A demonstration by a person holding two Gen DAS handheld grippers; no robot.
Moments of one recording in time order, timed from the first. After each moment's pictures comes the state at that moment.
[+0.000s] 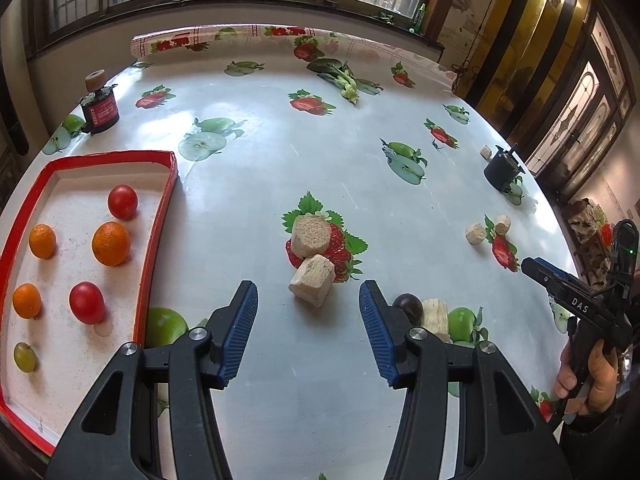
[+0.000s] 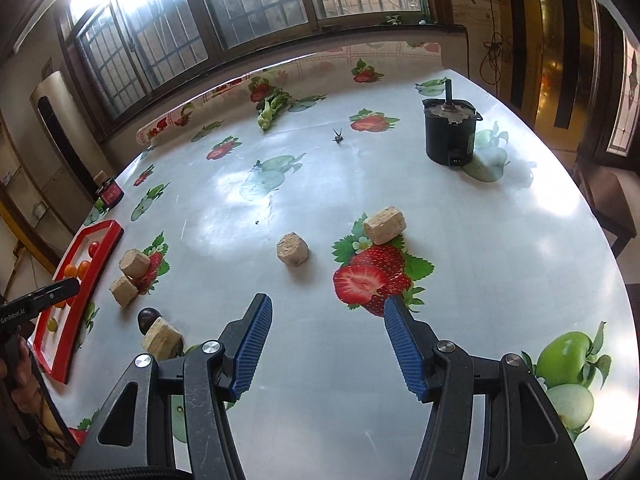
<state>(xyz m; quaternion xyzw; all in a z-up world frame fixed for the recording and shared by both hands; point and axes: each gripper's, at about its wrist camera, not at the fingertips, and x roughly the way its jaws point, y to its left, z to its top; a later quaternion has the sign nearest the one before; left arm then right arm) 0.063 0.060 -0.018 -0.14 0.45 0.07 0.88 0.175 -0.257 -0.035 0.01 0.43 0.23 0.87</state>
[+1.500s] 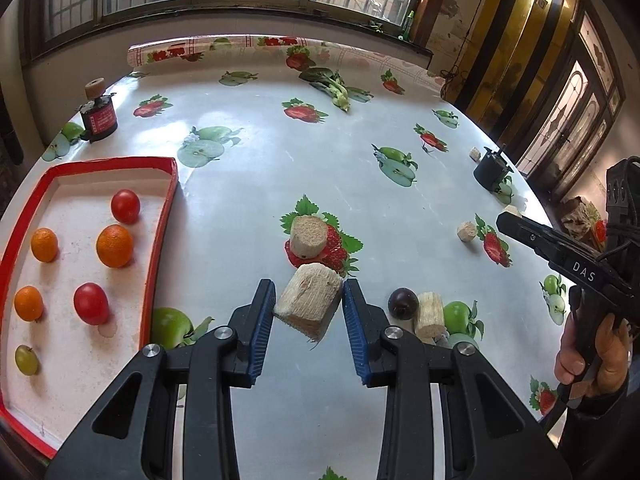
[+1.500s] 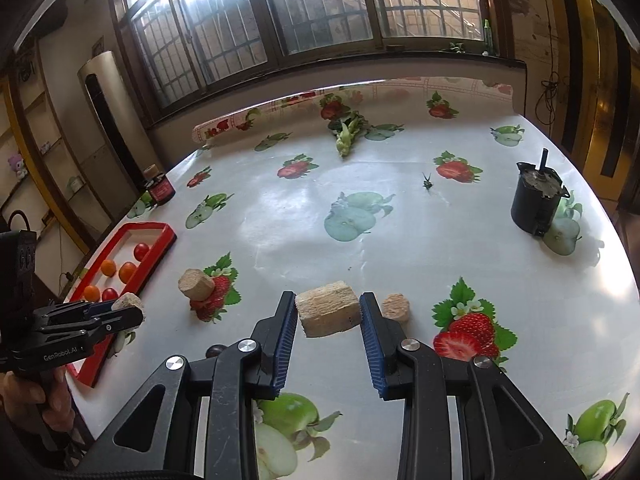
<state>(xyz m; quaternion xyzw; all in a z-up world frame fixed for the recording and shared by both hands) 0.044 0.065 -0.008 -0.14 0.42 0.06 0.89 0.168 -0.182 0.001 -0.02 0.39 0.32 0.86</state>
